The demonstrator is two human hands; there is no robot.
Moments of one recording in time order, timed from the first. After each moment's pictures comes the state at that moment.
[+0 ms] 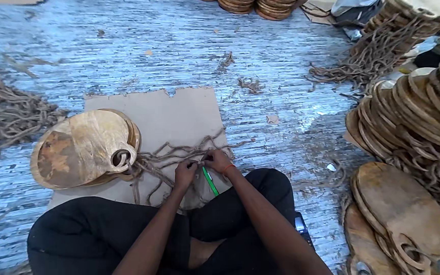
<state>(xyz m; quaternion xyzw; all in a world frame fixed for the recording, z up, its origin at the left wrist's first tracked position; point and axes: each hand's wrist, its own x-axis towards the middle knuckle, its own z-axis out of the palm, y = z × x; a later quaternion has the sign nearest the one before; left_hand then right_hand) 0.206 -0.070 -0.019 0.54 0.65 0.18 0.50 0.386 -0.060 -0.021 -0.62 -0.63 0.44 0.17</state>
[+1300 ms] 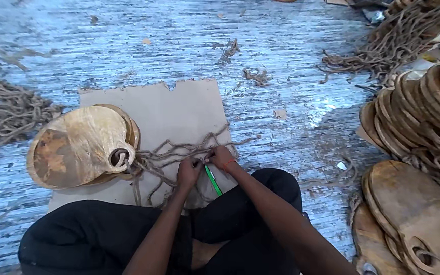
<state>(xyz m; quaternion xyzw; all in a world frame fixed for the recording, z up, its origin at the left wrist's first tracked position) 0.213 -0.063 -0.015 0.62 0.63 0.12 0.45 0.380 -0.036 -0.005 -0.66 -0.60 0.45 0.02</state>
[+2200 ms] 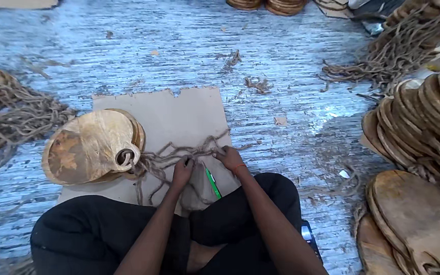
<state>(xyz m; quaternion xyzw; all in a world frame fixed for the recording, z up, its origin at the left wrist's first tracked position) 0.195 -0.060 -0.009 0.53 0.63 0.24 0.52 0.407 -0.045 0.018 -0.74 -0.50 0.44 0.10</state>
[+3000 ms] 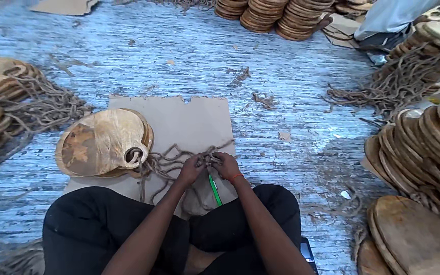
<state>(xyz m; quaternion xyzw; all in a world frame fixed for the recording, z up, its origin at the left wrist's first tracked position) 0.199 -0.043 0.002 0.66 0.52 0.24 0.49 0.381 -0.060 0.028 -0.66 -0.64 0.36 0.18</state>
